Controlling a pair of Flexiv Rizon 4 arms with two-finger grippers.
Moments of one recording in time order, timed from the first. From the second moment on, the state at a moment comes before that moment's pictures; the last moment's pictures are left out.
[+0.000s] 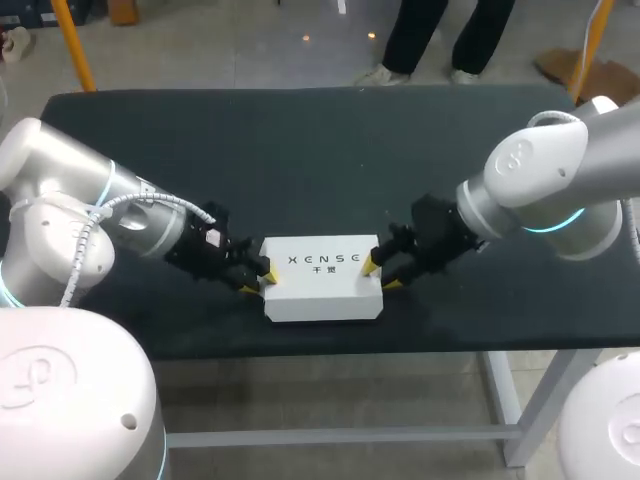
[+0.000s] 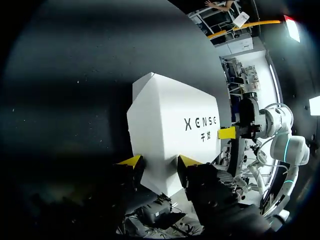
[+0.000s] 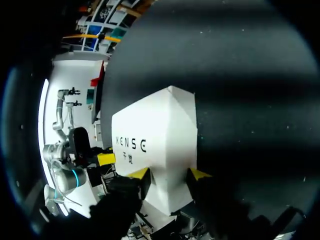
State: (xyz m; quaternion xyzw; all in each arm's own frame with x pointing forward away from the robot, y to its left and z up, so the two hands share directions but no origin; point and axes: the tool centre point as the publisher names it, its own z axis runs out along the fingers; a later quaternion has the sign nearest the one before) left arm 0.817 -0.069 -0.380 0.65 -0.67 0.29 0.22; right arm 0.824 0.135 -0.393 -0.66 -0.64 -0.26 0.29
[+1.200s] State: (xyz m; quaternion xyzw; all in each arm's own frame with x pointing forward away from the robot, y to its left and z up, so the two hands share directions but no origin) left arm 0.820 -0.074 -0.374 0.65 -0.67 0.26 0.24; right arm 0.833 0.131 -0.387 -0.66 -0.63 -0.23 0.33
